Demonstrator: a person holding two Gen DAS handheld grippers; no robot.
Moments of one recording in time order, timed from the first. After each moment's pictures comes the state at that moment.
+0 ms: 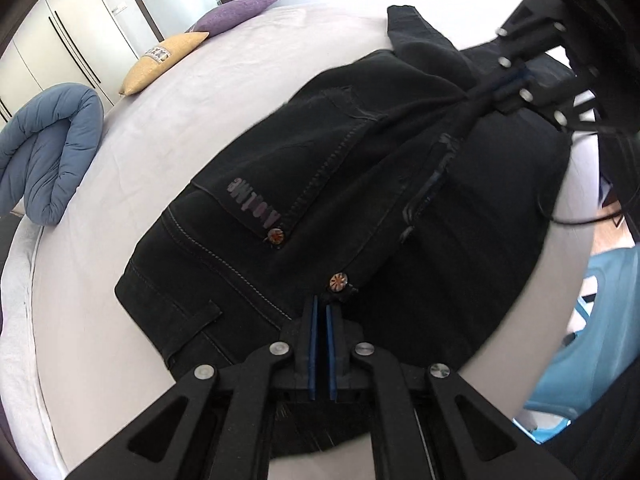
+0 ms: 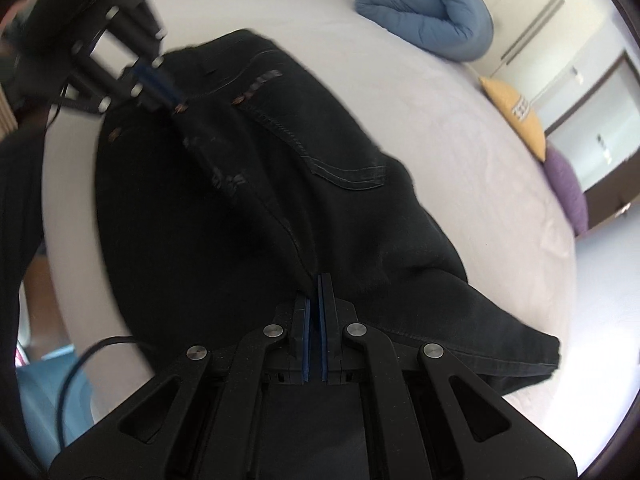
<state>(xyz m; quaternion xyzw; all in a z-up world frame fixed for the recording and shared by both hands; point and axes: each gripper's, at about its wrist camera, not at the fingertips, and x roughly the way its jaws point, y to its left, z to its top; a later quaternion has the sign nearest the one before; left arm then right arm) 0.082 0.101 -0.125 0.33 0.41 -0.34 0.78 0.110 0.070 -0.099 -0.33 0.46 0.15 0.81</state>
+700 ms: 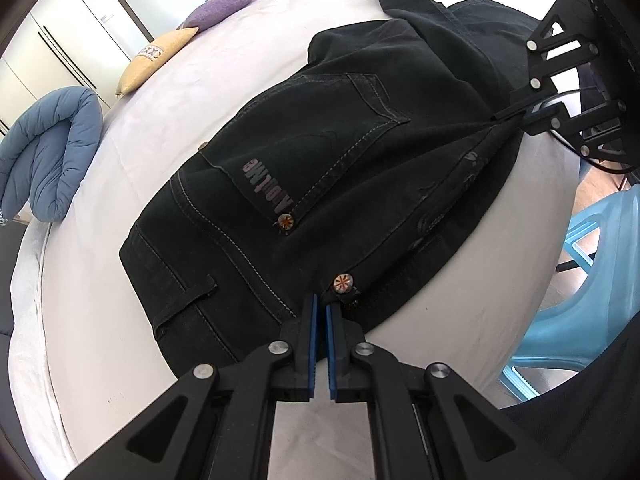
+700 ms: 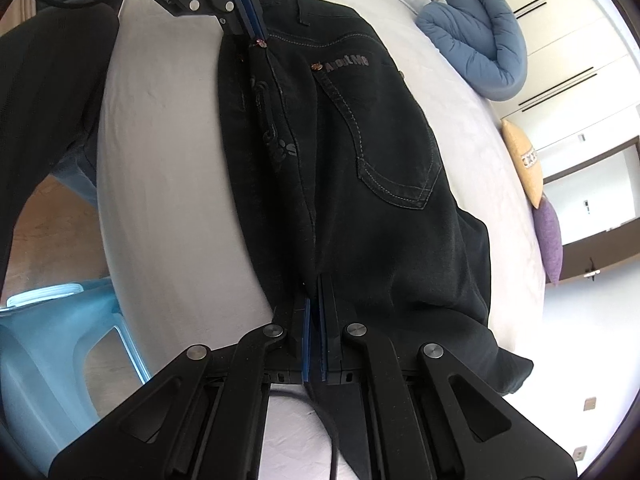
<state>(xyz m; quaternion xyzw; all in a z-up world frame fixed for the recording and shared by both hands) 0.061 0.126 -0.147 0.36 0.41 -0.34 0.77 0.014 0.140 -0.164 -0.44 0.44 0.15 0.77</state>
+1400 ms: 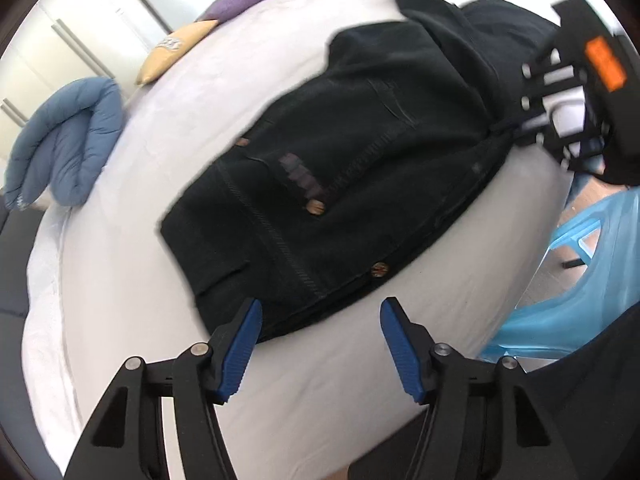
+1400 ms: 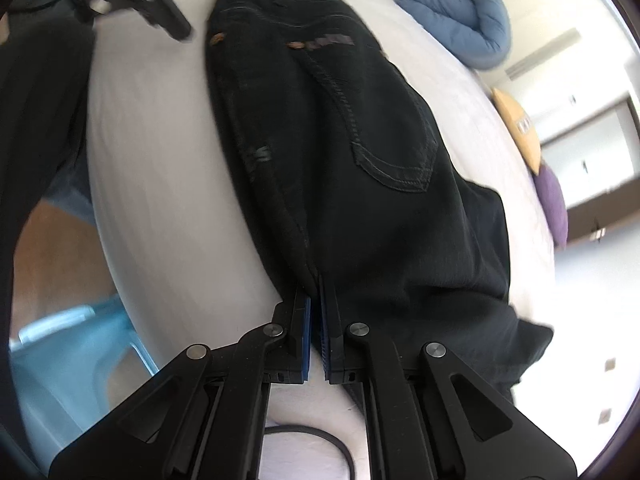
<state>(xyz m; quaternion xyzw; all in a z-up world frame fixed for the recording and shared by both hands) 0.045 0.143 -0.116 0.36 0.42 -0.29 0.78 0.021 0.121 -0.165 -0.39 0.46 0.11 0.79</state>
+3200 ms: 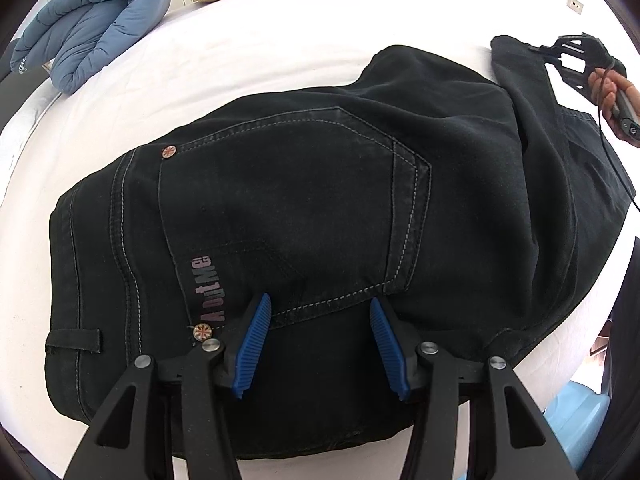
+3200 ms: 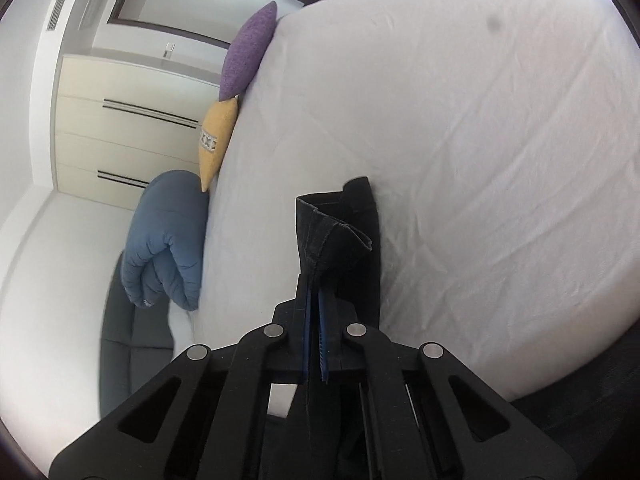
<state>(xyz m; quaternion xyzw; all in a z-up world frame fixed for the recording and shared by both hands) 0.110 0.045 -0.169 0.15 0.52 -0.23 0.81 0.185 -0.453 -0.130 0.54 0.29 -0.08 0.79</state>
